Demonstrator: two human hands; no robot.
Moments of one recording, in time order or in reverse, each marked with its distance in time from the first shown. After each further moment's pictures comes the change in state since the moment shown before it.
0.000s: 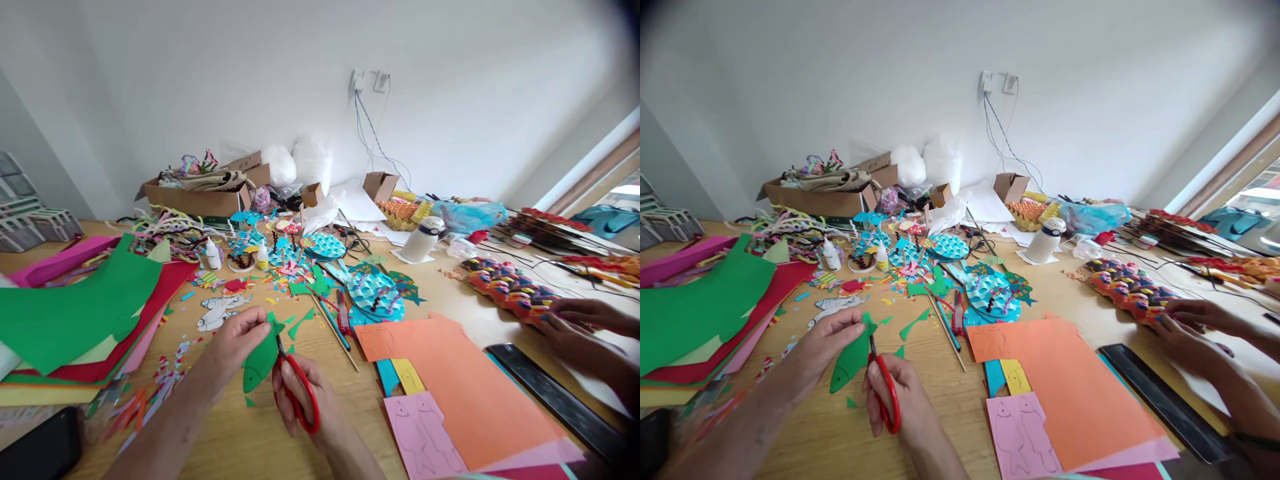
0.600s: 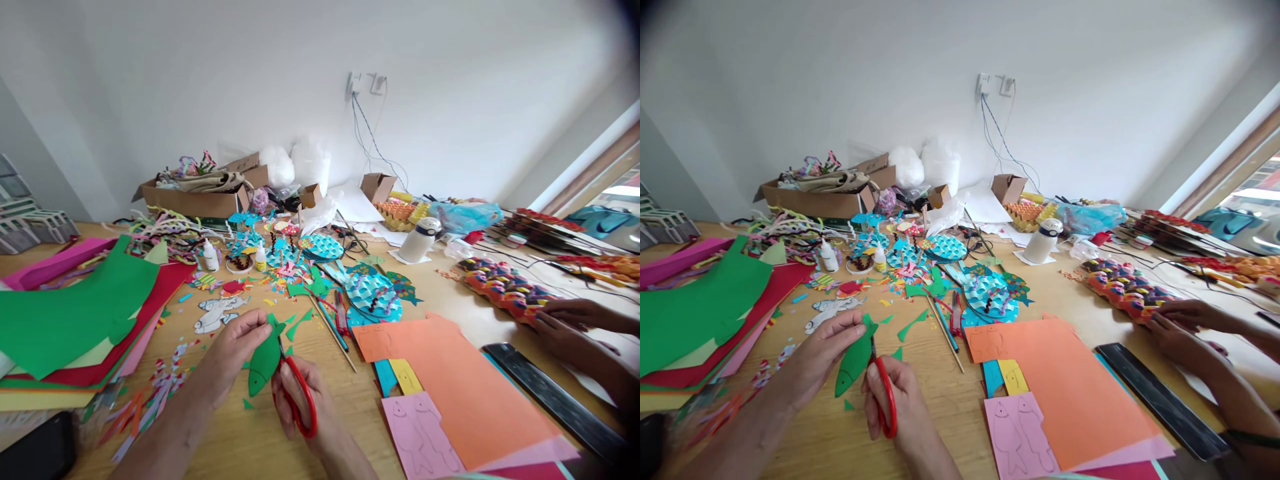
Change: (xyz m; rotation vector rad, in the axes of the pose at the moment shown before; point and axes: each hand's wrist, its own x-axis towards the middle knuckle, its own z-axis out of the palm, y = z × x) left_hand -0.005 0.002 0.008 -0.221 -0.055 -0.035; right_hand -0.002 0.004 0.001 -0.077 0.068 -0.025
